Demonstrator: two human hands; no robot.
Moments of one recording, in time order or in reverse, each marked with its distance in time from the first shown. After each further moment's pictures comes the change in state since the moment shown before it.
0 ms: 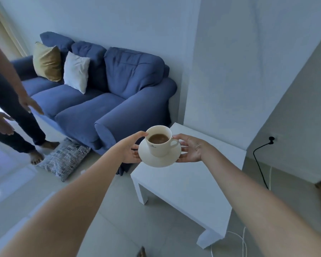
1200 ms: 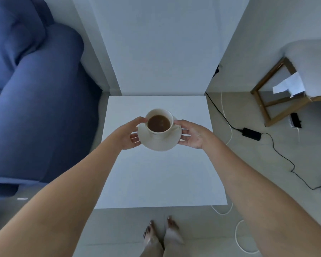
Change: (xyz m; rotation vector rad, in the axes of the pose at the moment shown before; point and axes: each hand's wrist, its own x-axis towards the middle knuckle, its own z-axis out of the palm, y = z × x) left_hand 0.296 0.050 0.163 0.363 -0.336 -0.232; right_hand 0.180 0.015 -0.175 0.522 0.441 -0.057
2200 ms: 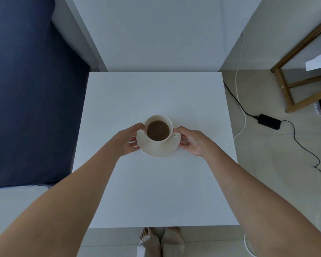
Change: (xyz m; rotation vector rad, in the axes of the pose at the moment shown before) left_hand 0.175 -0.057 -0.007 0.006 0.072 -0.059; right_hand 0.156 0.065 -0.044 -0.009 0.079 0.051
